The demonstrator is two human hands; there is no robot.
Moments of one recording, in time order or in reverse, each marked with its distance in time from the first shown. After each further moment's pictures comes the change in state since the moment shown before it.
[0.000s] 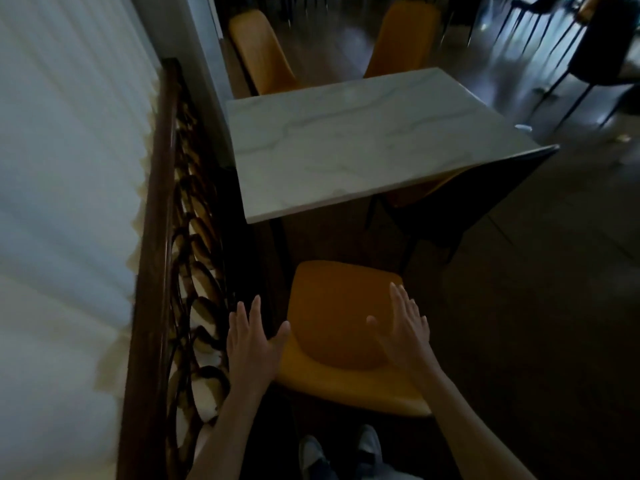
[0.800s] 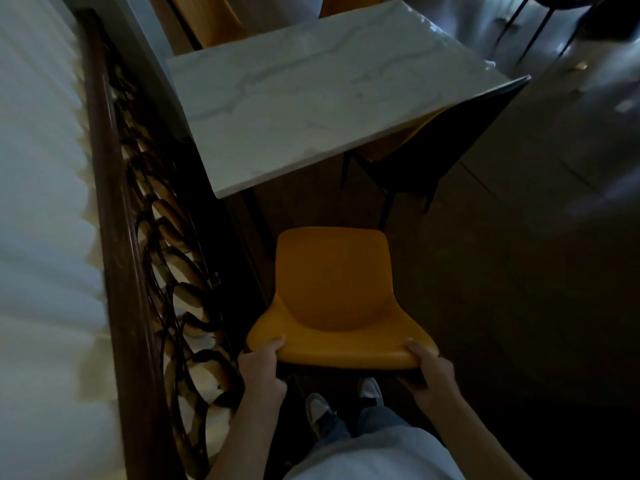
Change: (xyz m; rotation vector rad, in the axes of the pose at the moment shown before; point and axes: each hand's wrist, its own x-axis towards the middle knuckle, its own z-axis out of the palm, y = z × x) left_hand -0.018 -0.015 0.037 -0.927 -0.114 -1.073; right_hand -0.092 0.047 0.043 1.333 0.191 1.045
